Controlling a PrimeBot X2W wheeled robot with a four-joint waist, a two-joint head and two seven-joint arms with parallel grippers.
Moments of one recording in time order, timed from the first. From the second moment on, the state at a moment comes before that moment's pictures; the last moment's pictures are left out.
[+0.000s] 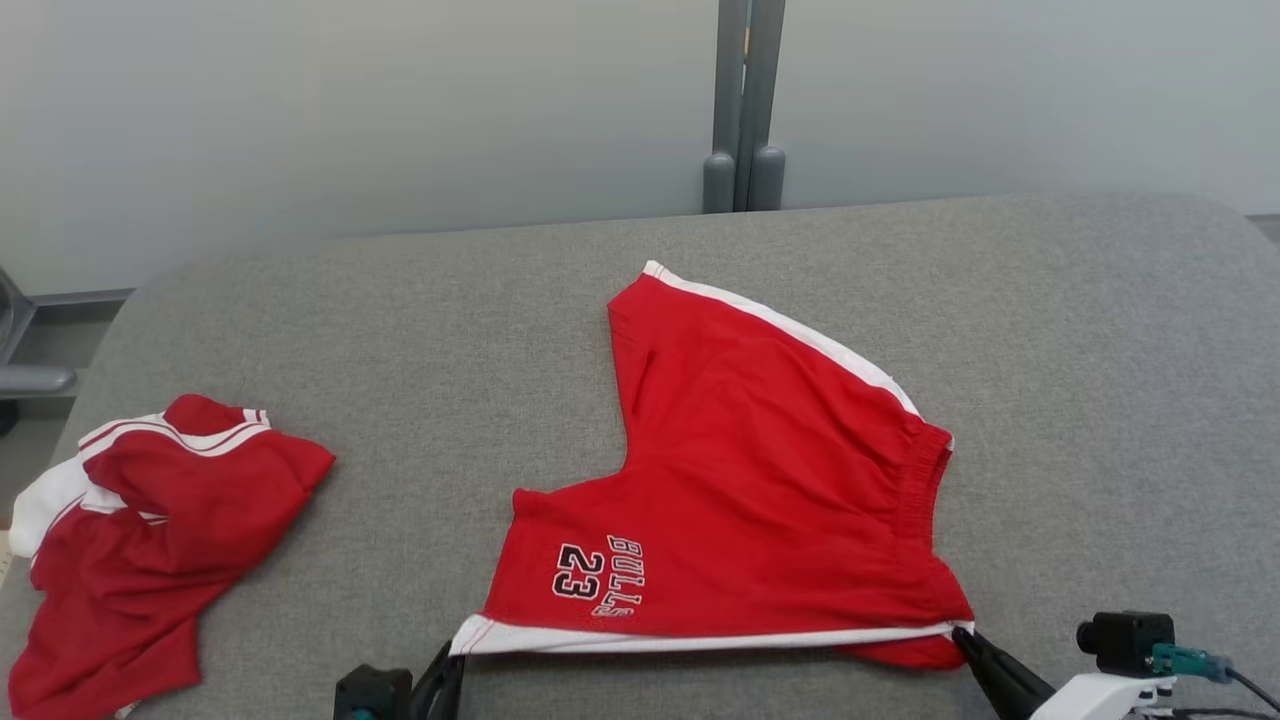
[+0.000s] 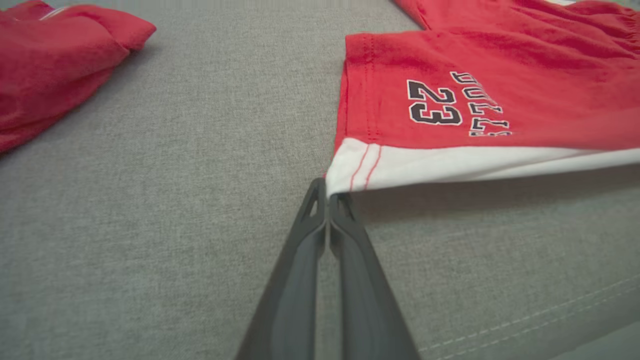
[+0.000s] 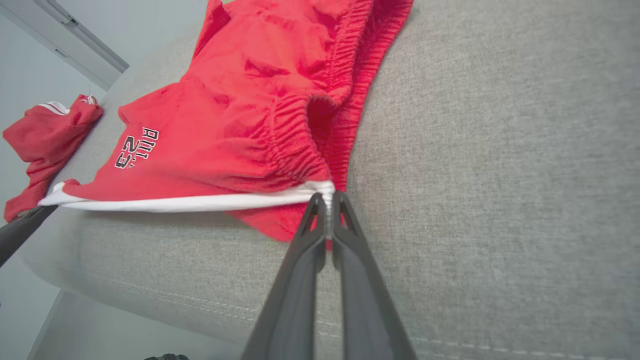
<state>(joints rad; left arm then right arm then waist) -0.04 0.06 -0.21 0.67 -0.15 -0.13 -0.26 -0.11 -0.48 0.72 0.50 1.03 0.13 -0.26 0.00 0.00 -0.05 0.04</state>
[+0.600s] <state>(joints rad) -0.56 0.10 -0.31 0.60 -0.14 -0.13 -0.26 -0.56 -0.39 0.51 0.52 0.73 0.13 -0.26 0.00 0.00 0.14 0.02</state>
